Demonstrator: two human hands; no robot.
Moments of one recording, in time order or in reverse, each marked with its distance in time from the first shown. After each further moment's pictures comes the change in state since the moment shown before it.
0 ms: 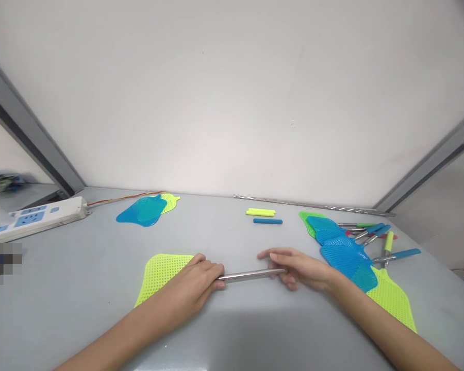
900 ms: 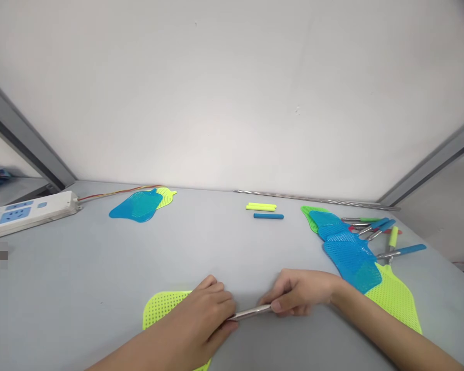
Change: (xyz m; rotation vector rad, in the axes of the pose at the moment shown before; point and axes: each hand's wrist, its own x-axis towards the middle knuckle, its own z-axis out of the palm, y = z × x) left_hand -0.009 0.029 0.015 -0.090 -0.090 0.149; right_hand -0.013 -0.004 0.017 -0.333 -0.349 0.302
